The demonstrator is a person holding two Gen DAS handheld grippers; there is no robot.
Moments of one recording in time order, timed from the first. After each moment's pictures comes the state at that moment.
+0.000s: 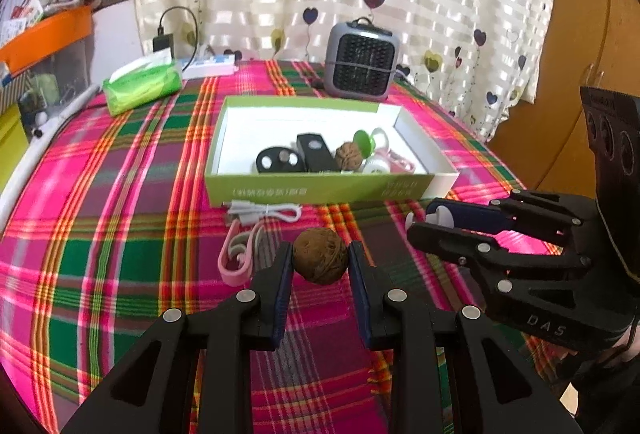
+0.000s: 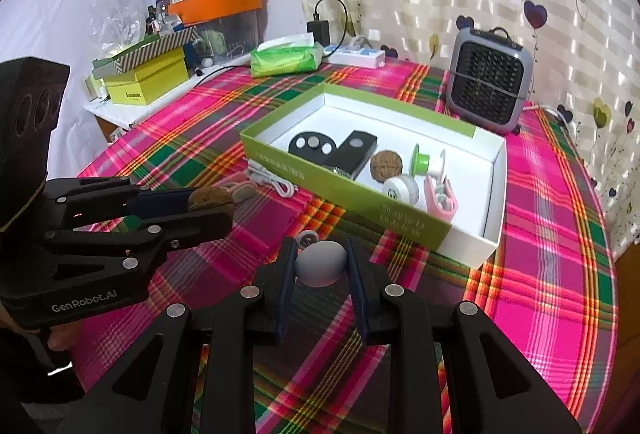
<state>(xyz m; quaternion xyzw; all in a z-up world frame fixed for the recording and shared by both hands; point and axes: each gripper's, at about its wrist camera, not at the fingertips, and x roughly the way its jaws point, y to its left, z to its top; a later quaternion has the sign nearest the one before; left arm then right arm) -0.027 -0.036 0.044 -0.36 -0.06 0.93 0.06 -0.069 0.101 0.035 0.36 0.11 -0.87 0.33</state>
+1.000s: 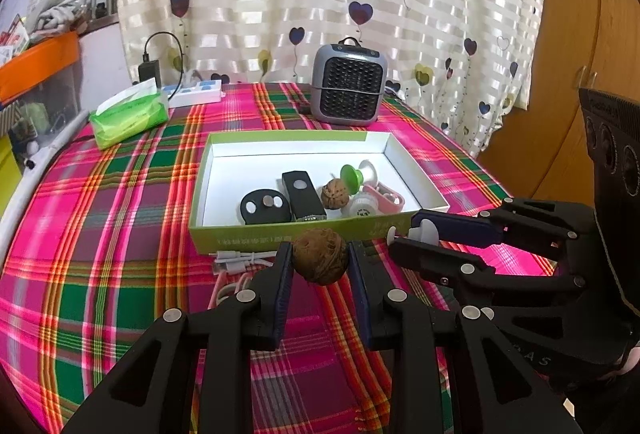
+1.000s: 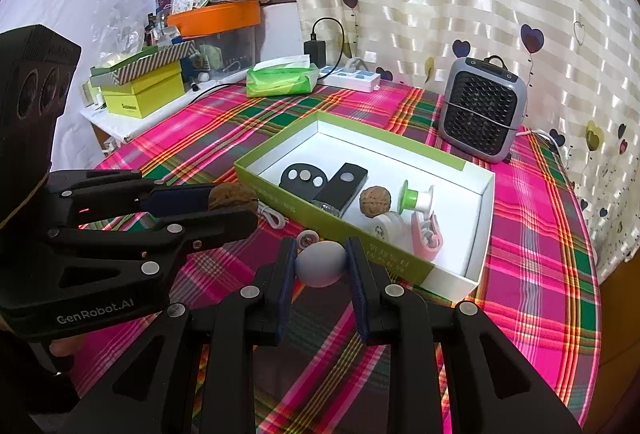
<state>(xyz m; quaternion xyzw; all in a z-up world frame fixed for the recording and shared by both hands) -0.043 -0.028 0.062 -0.34 -0.05 0.94 0.07 -0.077 0.097 0.048 0.33 0.12 -0.88 0.33</state>
